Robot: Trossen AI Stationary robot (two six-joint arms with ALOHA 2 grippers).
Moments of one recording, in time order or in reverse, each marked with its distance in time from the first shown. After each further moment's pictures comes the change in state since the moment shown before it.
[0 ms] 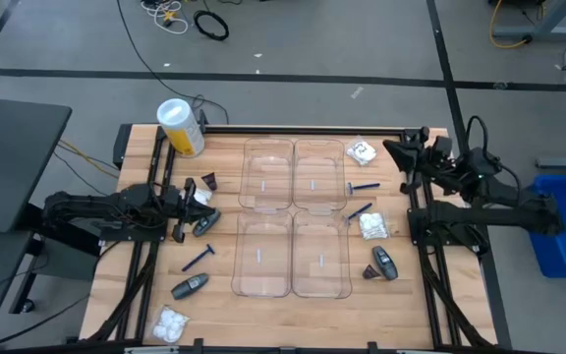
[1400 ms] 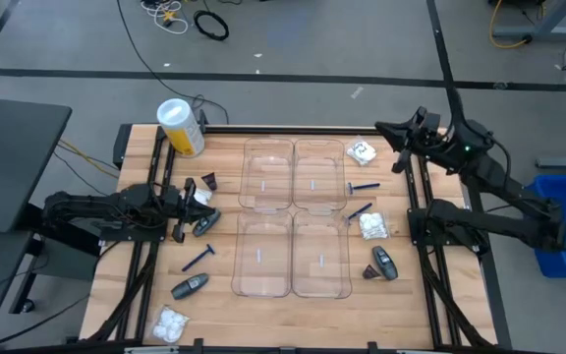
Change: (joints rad) left arm 0.000 0.000 0.000 0.000 0.000 0.000; right arm -0.327 0.192 0.240 -0.259 -0.271 -0.015
